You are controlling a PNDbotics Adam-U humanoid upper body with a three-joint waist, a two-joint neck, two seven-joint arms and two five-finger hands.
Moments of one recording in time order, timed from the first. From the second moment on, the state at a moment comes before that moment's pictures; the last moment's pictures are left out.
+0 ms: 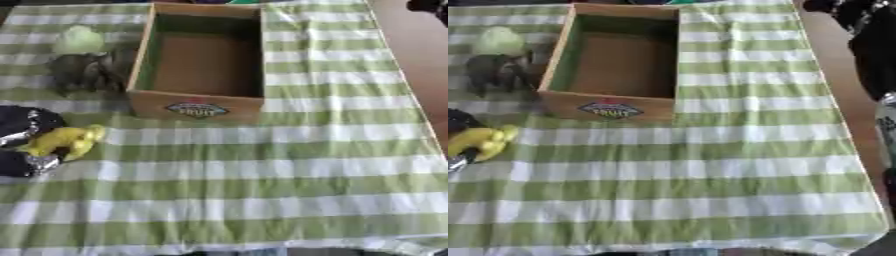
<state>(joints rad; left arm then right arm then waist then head) -0.44 0.86 -0.31 -1.53 -0.71 -0.36 -0.42 -0.30 -0.50 -0.11 -1.98 -0.35 -0.17 0.15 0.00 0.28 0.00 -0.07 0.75</state>
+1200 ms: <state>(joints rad) -0.48 0.86 -0.27 -1.65 -0.64 -0.38 -0.32 -0.30 -0.50 -0.11 -1.98 -0.35 -0.16 0.15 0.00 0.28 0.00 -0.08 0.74</state>
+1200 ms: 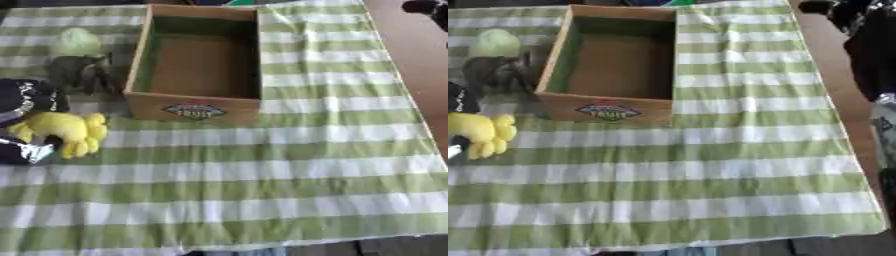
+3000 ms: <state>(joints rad) -0.91 0.60 -0.11 -1.30 -0.58 -0.40 -0.31 -0.36 -0.49 -0.11 -1.98 -0.37 -0.17 0.14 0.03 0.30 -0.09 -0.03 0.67</state>
